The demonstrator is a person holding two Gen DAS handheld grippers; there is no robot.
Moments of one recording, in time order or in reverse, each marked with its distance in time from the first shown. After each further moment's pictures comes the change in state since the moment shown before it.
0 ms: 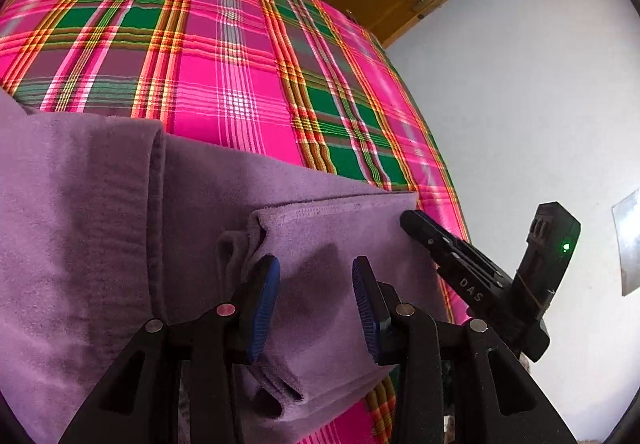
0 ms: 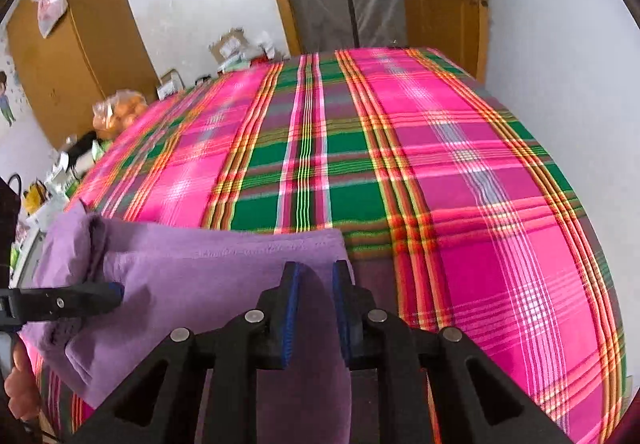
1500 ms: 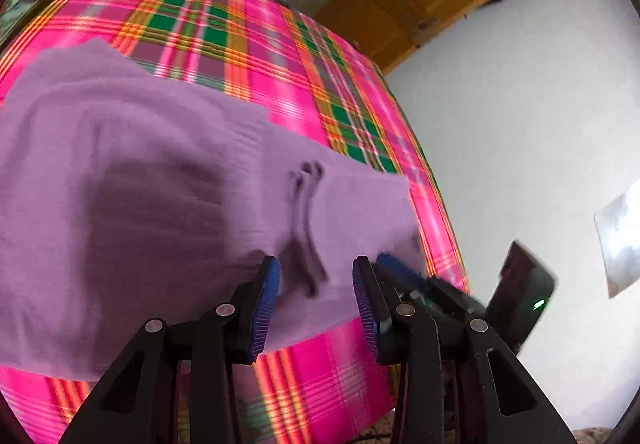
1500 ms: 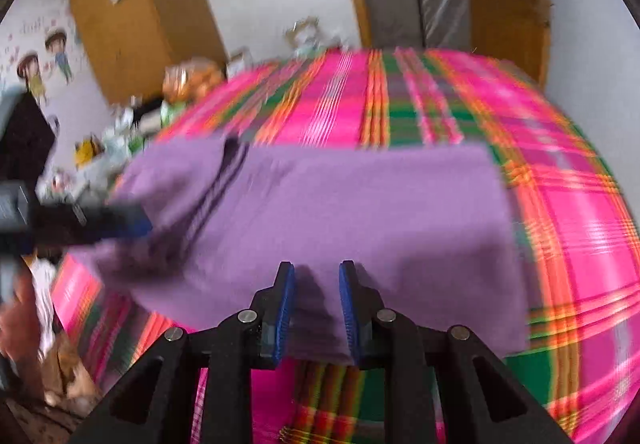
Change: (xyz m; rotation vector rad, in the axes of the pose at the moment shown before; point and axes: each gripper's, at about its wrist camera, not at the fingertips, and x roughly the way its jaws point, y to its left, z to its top) left arm -0.088 0.031 -0.053 -0.060 -0.111 -0.013; right arm -0.034 0.078 -0.073 -0.166 0.025 0.146
